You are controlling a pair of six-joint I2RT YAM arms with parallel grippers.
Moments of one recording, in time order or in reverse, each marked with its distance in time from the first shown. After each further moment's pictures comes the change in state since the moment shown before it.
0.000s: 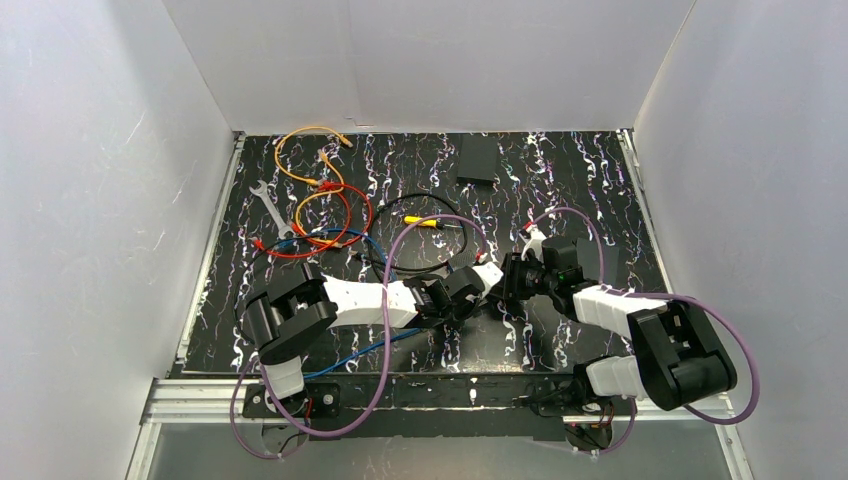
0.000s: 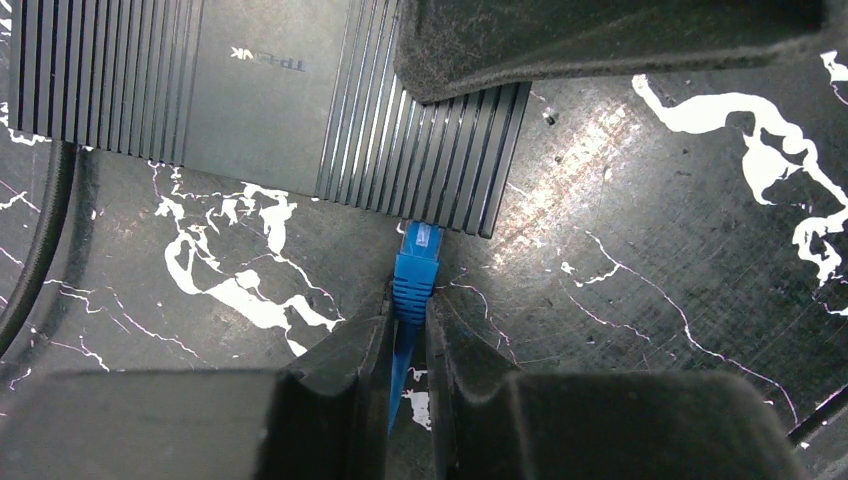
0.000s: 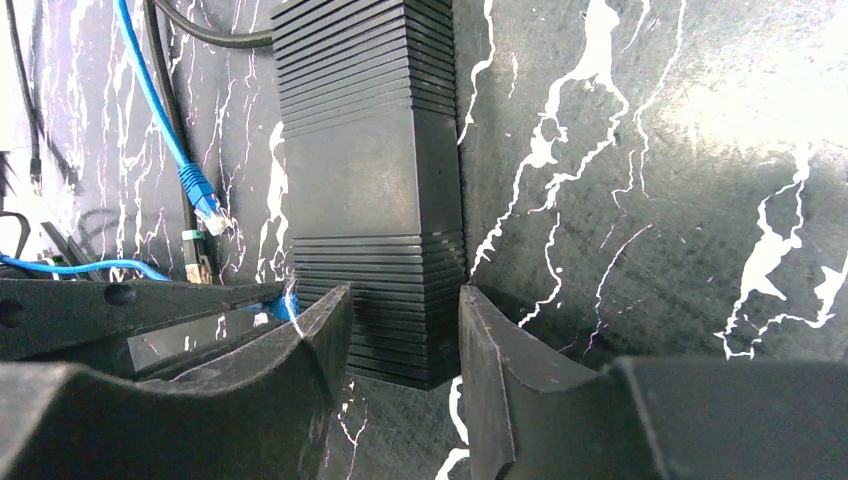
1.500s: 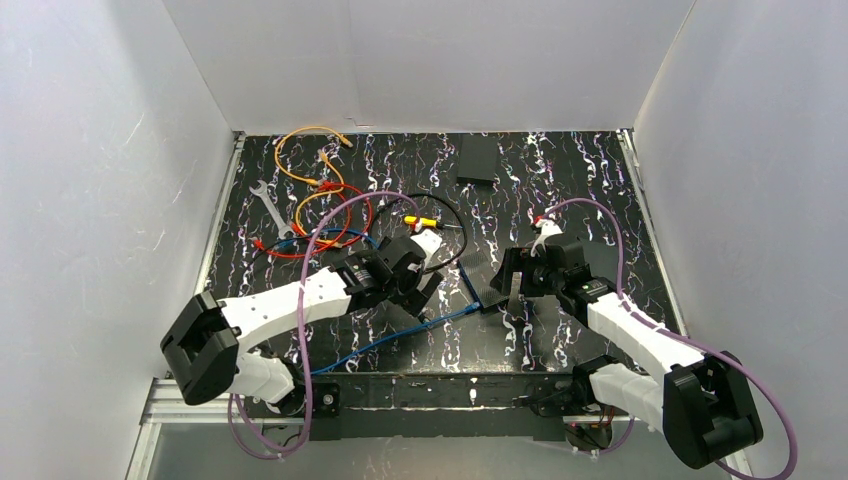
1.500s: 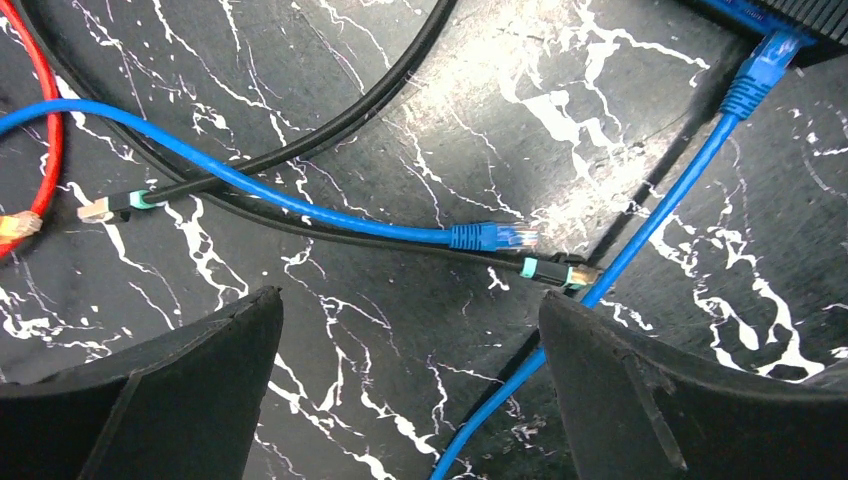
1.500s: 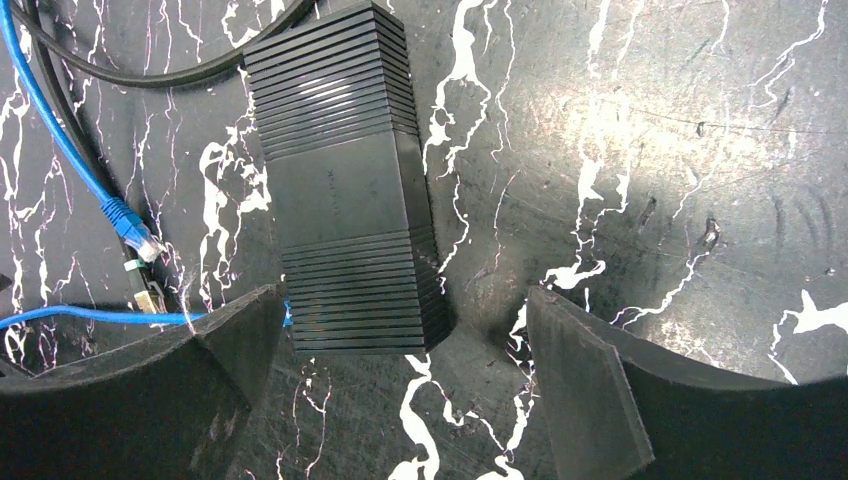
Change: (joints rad) left arm 0.212 -0.424 -0.106 -0.357 -0.045 0.012; right arm 0.052 -0.277 0.093 -0.402 0.341 -0.054
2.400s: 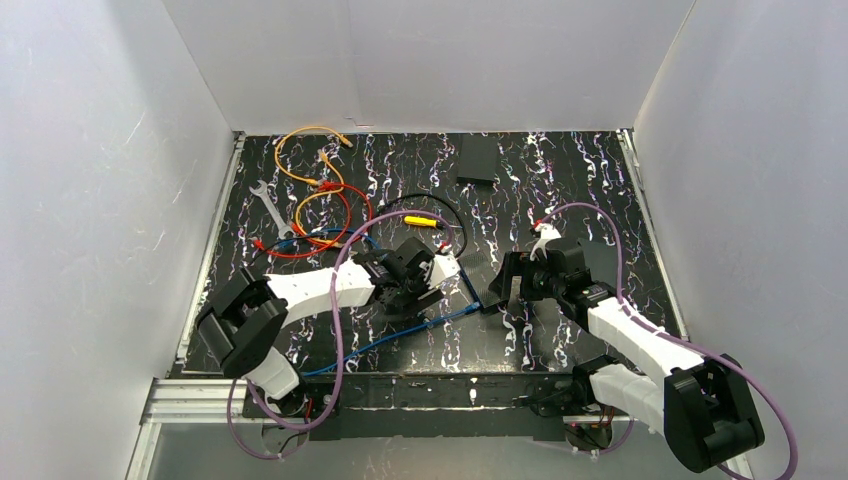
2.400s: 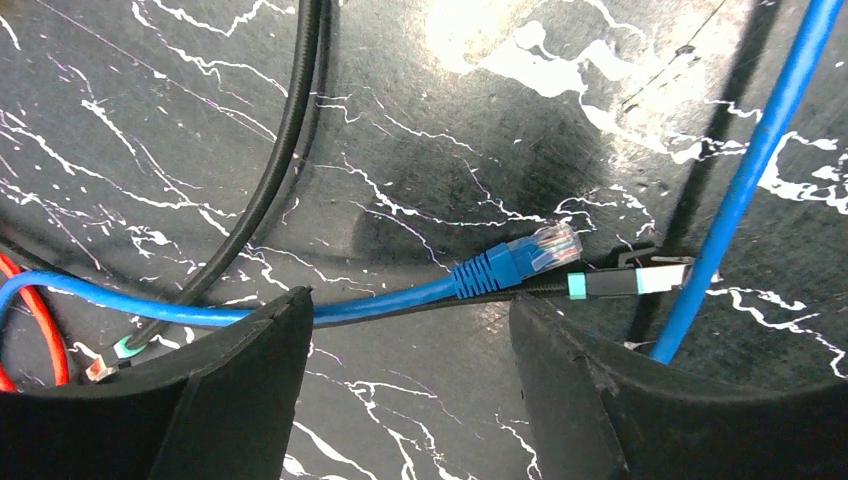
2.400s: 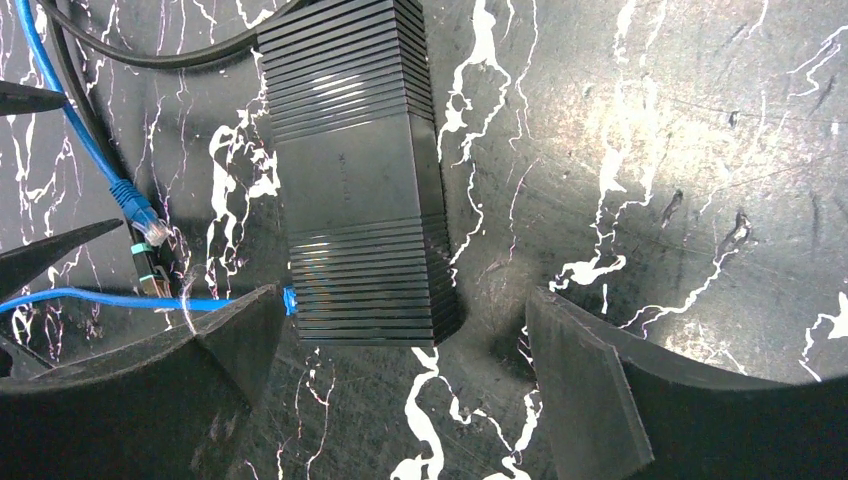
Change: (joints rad) left arm 0.040 0.195 -0.010 0.093 0.148 0.445; right arm 0.002 -0.020 -0.040 0.038 -0.035 -0.002
